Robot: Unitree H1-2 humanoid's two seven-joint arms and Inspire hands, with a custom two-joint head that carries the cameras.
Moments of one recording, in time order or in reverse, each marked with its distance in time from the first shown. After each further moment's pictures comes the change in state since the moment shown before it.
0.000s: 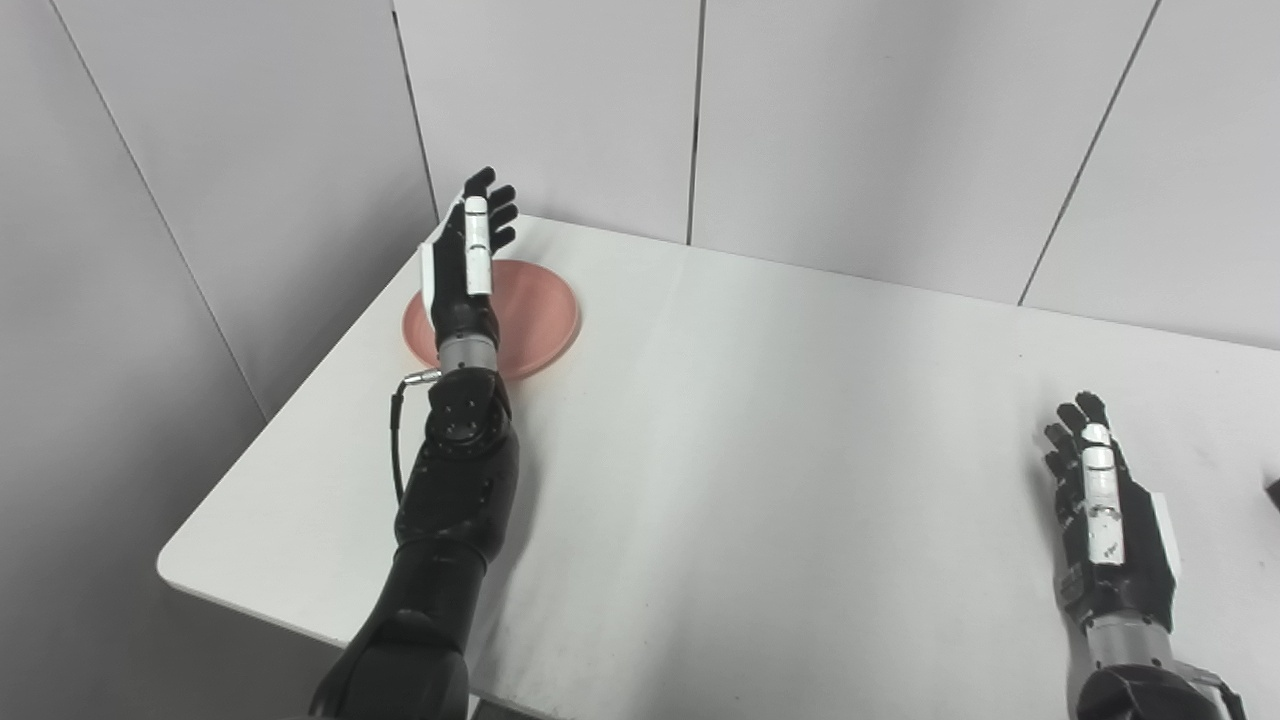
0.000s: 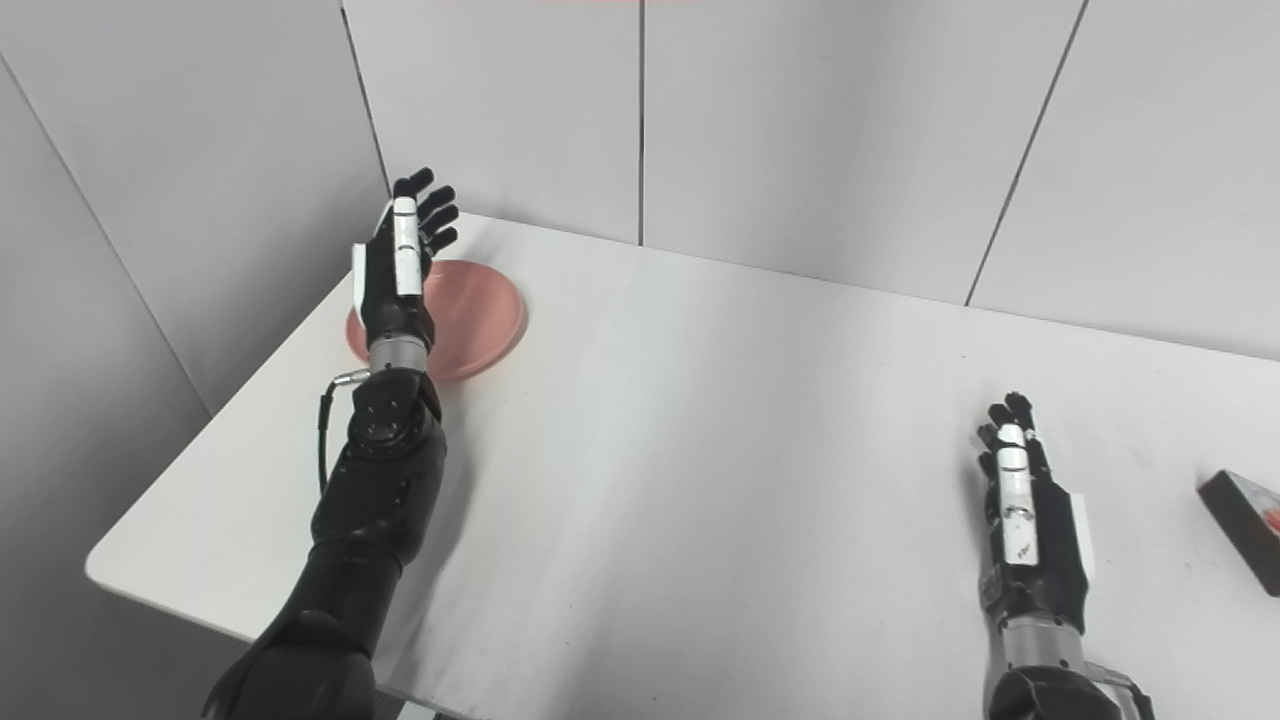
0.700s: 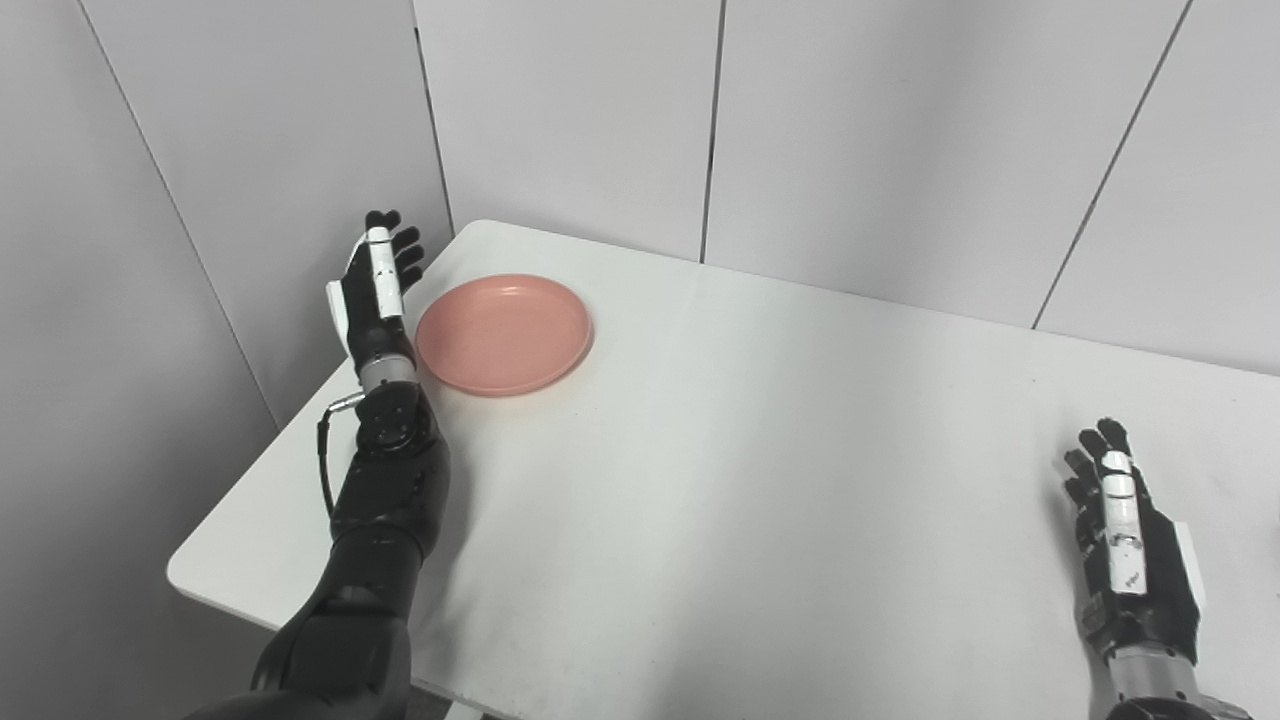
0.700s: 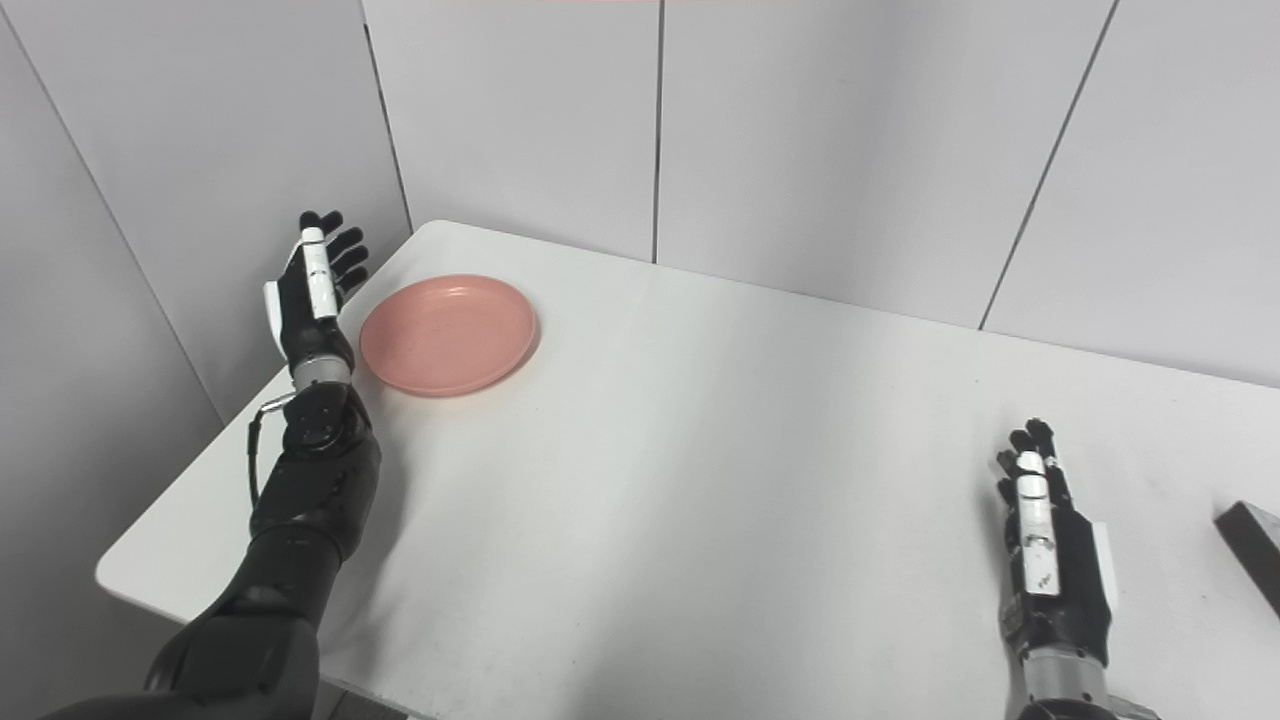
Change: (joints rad) left arm -0.015 0.137 0.087 0.218 -0.107 -0.035 0.032; right arm -0.002 -0.012 -0.002 0.005 -0.004 -0.004 0.004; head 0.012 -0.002
